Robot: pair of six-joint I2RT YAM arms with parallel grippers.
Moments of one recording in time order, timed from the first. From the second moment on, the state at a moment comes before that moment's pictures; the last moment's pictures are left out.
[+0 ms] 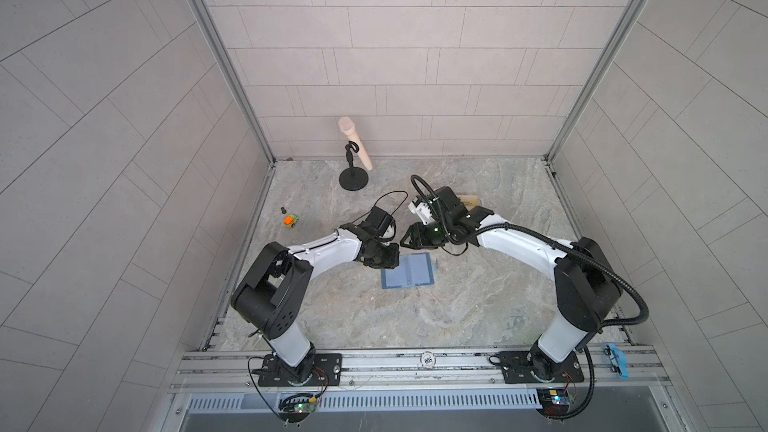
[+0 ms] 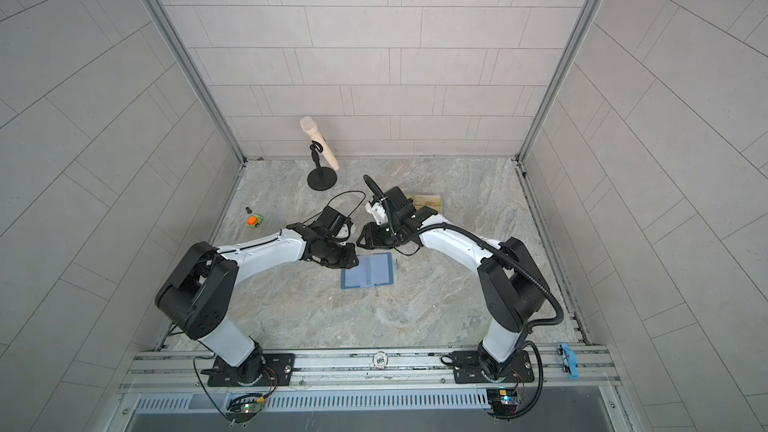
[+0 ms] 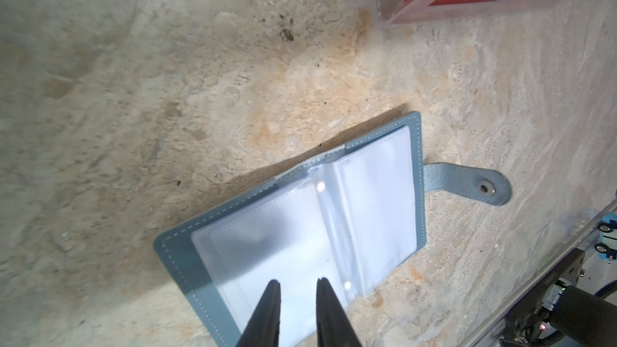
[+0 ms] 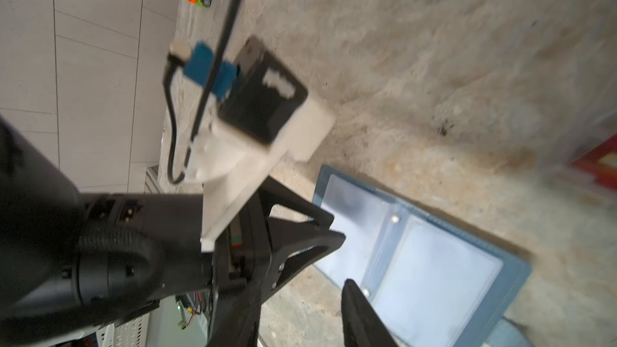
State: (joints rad) left arm -0.57 1.64 0.94 -0.47 0.31 -0.46; right arm 0.62 1.72 1.27 -0.46 -0.48 0.52
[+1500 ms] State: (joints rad) left arm -0.57 1.37 0.77 -0.43 0.23 -0.56; right arm 0.61 1.97 1.37 -0.67 -0.28 0.28
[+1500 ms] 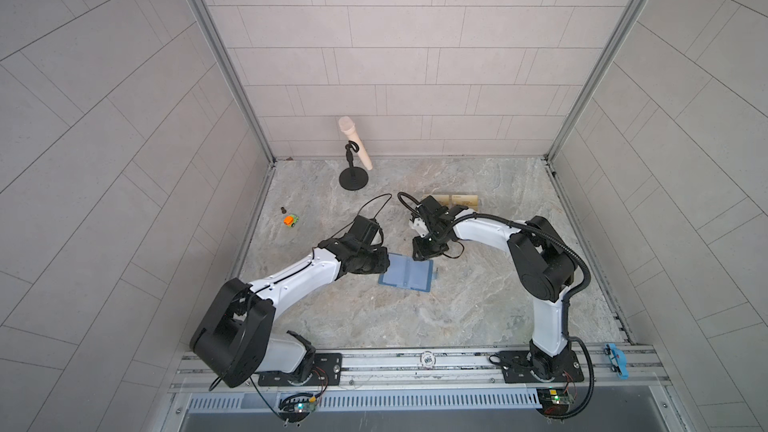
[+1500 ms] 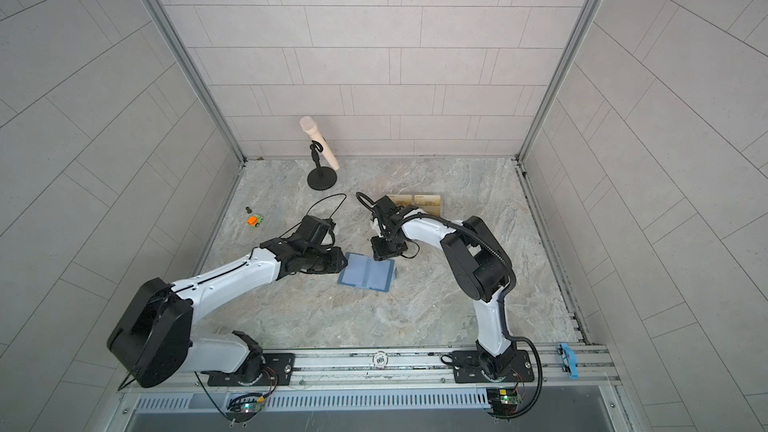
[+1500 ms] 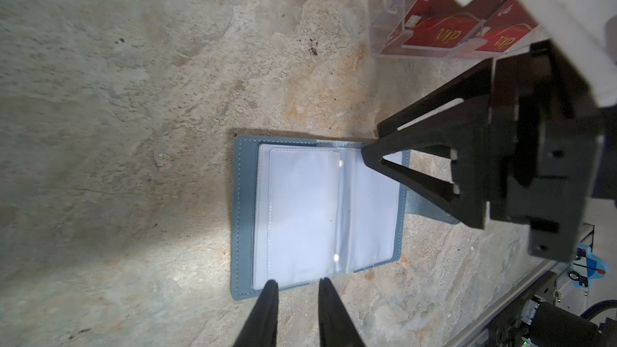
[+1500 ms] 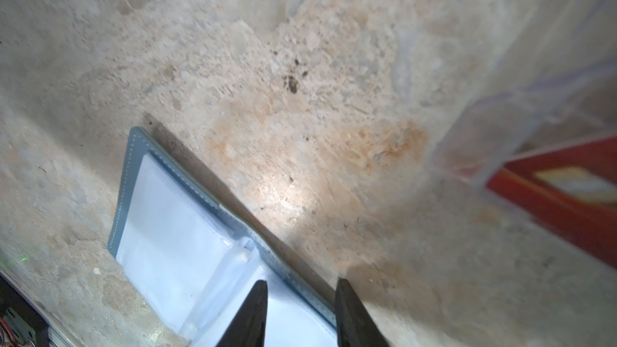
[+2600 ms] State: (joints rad) left arm -0.51 1.32 0.78 -0.44 0.27 -0.52; right arm 0.50 2.04 1.80 -1.08 0.00 -0.40
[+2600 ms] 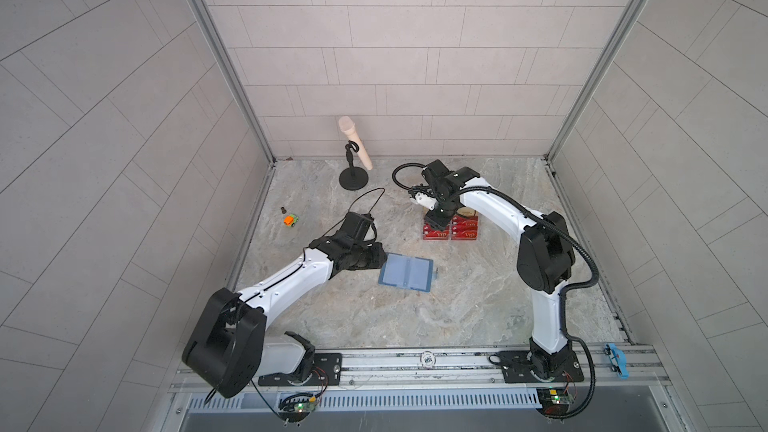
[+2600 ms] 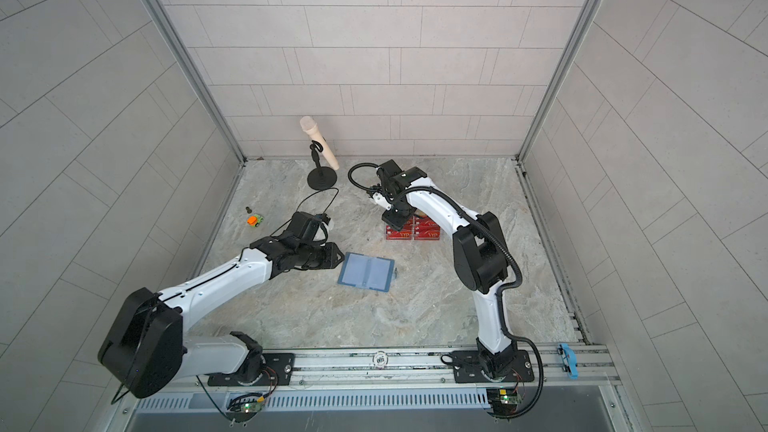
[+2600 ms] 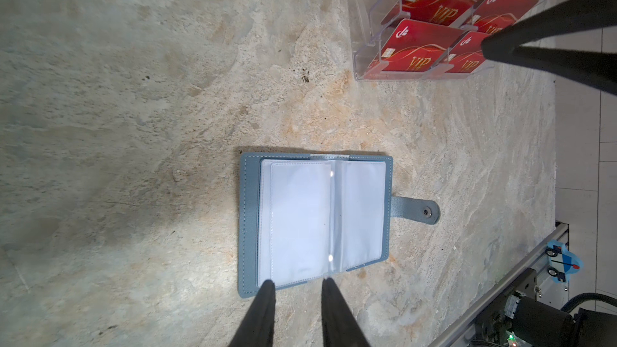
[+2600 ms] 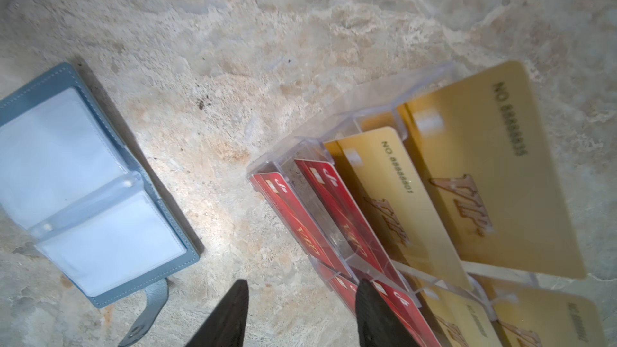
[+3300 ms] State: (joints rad) left arm -0.51 1.39 0.78 -0.42 0.30 -0.51; right arm 0.48 2.14 1.85 -1.09 -0.04 -0.50
